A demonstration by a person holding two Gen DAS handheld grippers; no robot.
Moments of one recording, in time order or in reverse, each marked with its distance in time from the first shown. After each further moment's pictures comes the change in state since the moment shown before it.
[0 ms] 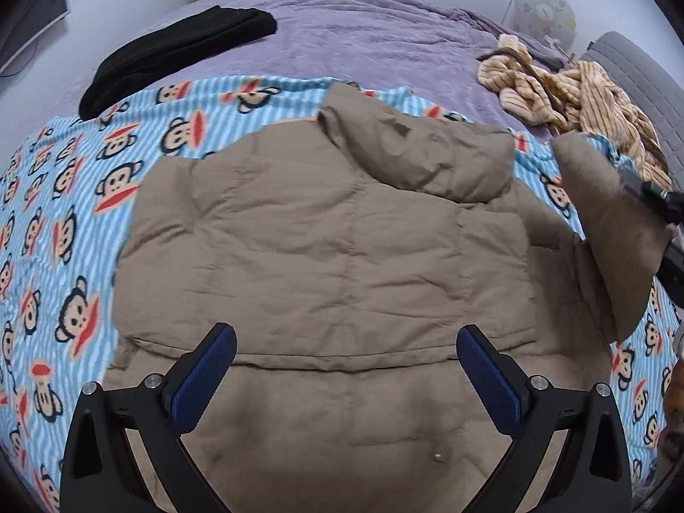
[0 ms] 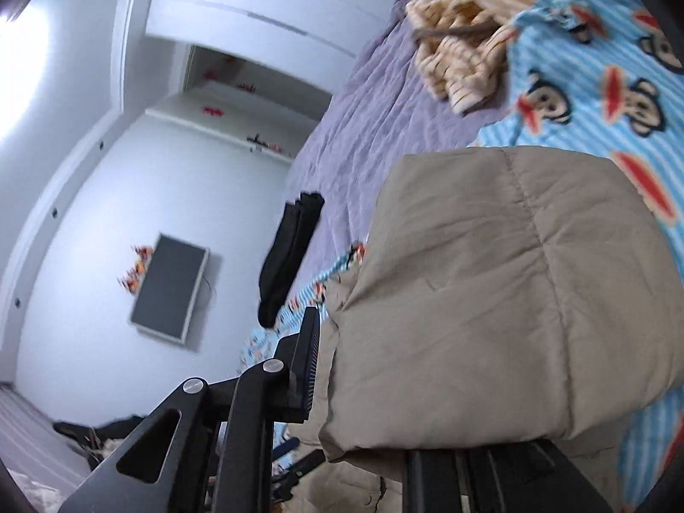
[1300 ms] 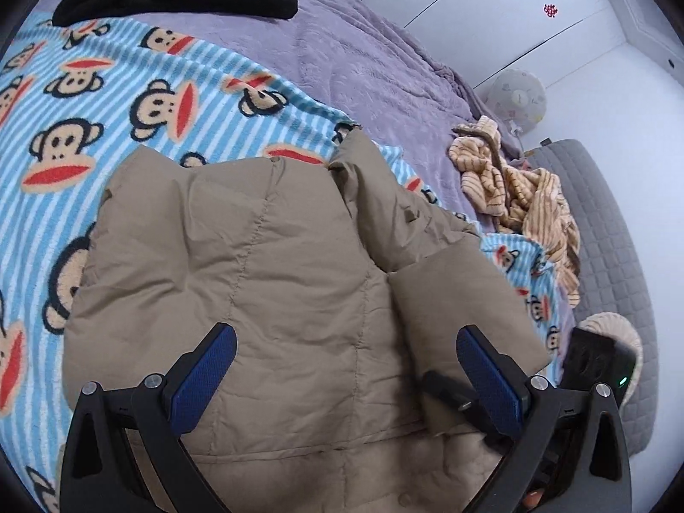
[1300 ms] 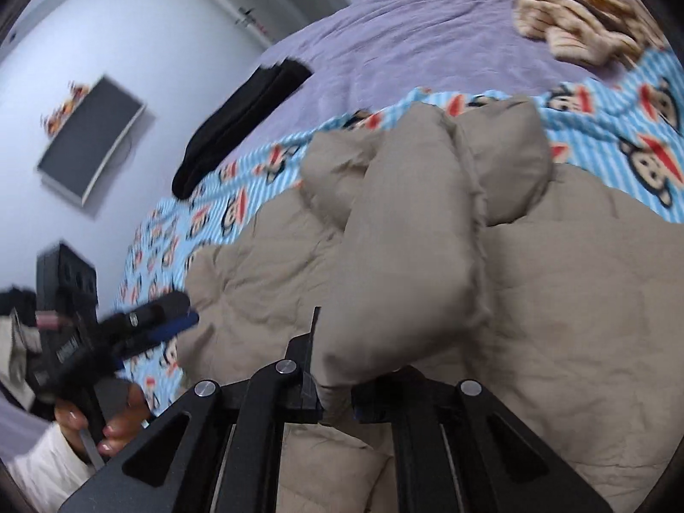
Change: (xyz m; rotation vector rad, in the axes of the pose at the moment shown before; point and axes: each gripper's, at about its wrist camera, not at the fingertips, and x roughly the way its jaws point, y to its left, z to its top) left arm 0.040 0.102 0.055 -0.276 0.006 -0.504; right arm 0.173 0.065 -0.105 -0.403 0.296 -0.321
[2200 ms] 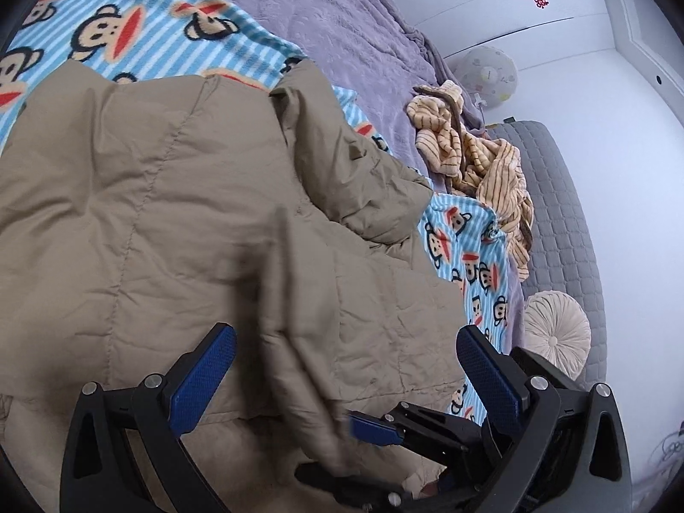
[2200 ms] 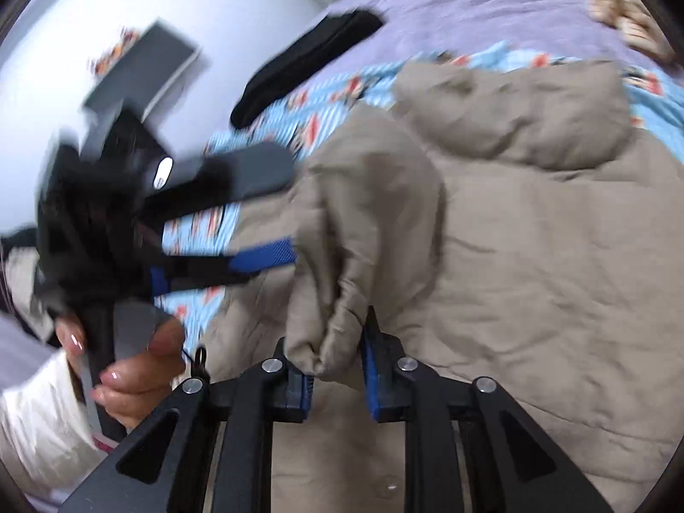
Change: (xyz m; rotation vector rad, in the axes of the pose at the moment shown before) left arm 0.028 -0.013 -0.020 -0.041 0.152 -0.161; right arm 0.014 0.024 -0.047 -0.106 0.135 0.153
